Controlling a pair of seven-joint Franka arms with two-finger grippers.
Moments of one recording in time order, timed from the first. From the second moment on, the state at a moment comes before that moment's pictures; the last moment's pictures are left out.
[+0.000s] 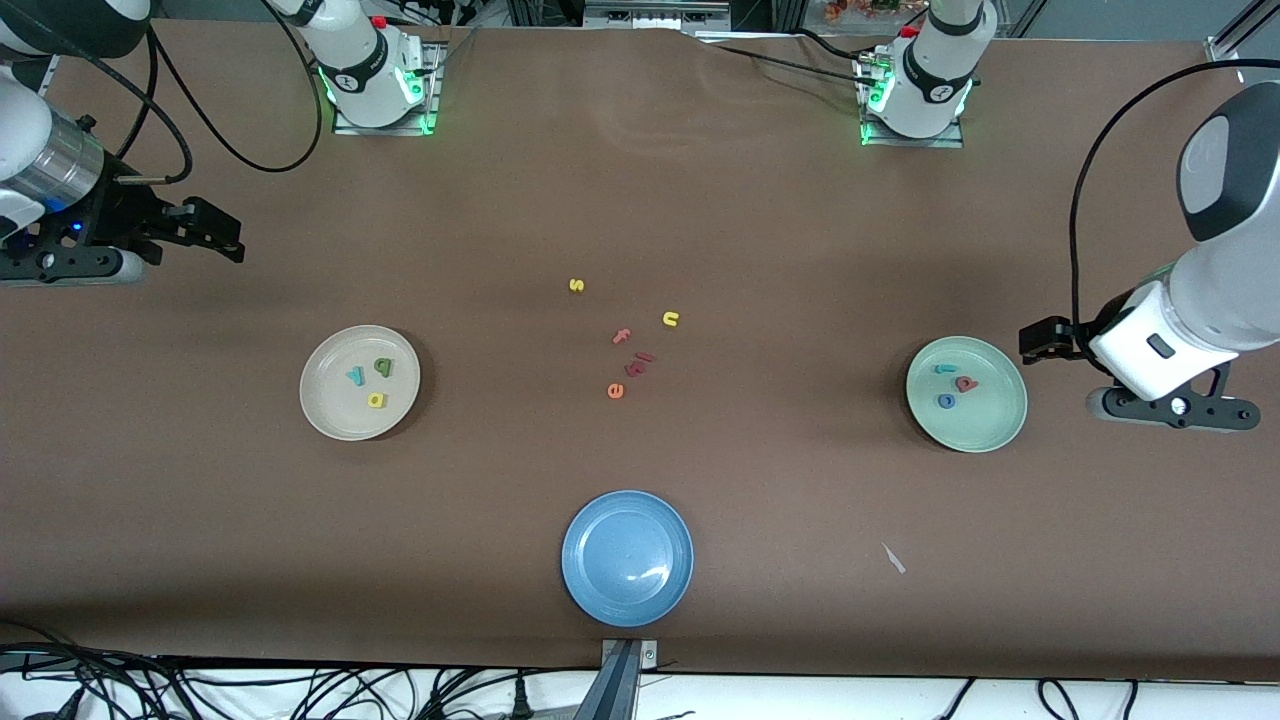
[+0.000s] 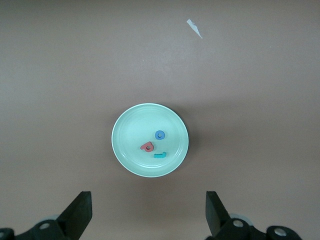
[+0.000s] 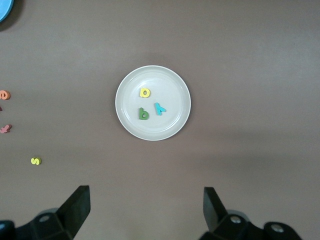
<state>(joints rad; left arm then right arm) 0.08 0.38 -0.20 -1.28 0.12 1.54 -0.02 0.07 0.00 0.00 -1.71 0.01 1.67 0.03</state>
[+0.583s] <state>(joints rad) 0.04 0.36 -0.10 -1.29 0.04 1.53 0.03 0.07 0.00 0.00 -1.71 0.01 1.67 0.03</state>
